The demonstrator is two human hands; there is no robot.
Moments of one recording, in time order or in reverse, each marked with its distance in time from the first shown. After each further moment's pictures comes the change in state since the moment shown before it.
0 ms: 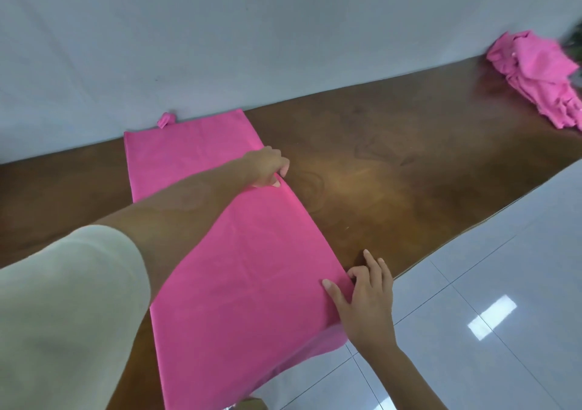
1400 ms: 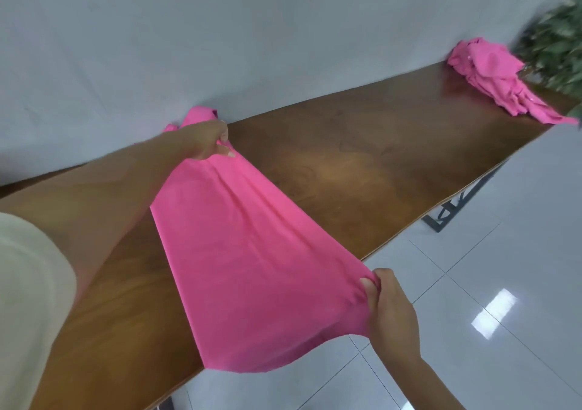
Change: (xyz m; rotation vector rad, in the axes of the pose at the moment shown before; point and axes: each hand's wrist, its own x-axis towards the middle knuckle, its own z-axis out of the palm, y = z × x) left_hand -0.106 -0.065 -0.071 -0.105 0.175 -0.145; right_hand -0.097 -0.002 -0.039 0.044 0.182 0.077
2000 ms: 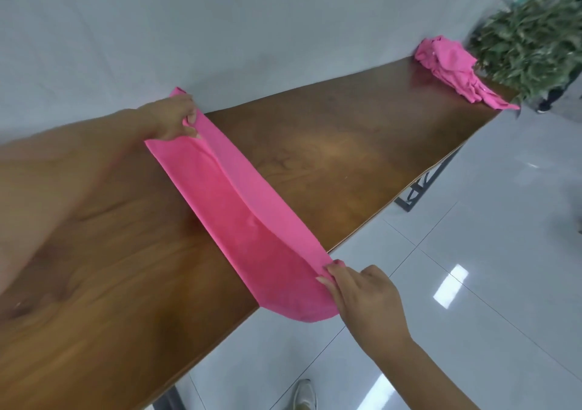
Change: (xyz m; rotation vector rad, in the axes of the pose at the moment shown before) left_hand -0.097 -0.081 -0.036 0.006 0.049 0.129; right_hand -0.117 -0.093 0.015 -0.373 0.379 -0.769
